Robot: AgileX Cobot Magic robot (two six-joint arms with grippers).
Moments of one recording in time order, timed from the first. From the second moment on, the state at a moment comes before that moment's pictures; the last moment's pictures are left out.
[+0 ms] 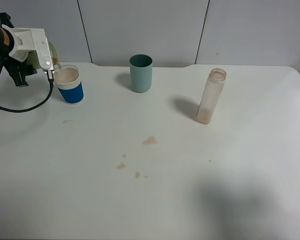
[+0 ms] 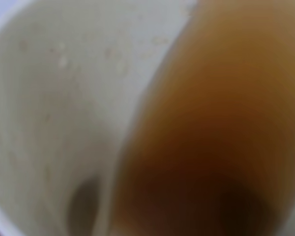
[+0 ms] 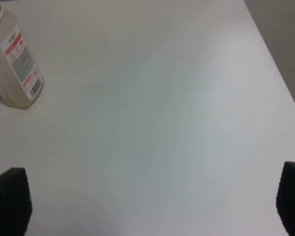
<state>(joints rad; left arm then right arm) -0.04 1.77 -1.06 0.70 0.17 0.62 -0.02 0.00 -0.49 -0.10 1.06 0.03</state>
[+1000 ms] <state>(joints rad) -0.04 1.77 -1.06 0.75 0.18 0.67 -0.02 0.00 -0.49 -0.10 1.06 0.03</state>
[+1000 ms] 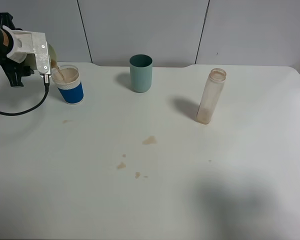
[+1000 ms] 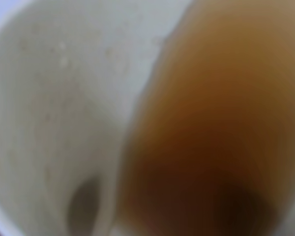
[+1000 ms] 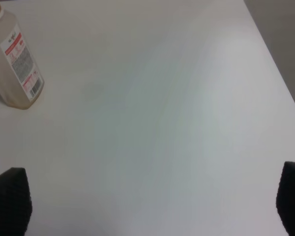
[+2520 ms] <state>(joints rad) -0.04 1.81 -1.12 0.68 0.19 0.85 -0.02 0.00 -0.49 -0.10 1.06 0.03</state>
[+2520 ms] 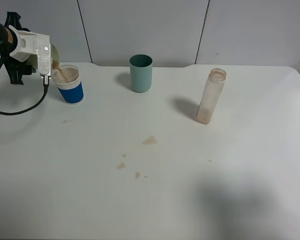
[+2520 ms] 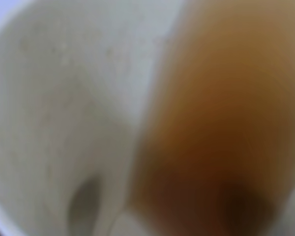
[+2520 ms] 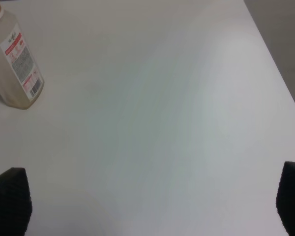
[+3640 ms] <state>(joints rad) -0.04 1.83 -1.16 0.68 0.22 0.95 -0.02 0.00 -0.49 -0.10 1.06 0.03</state>
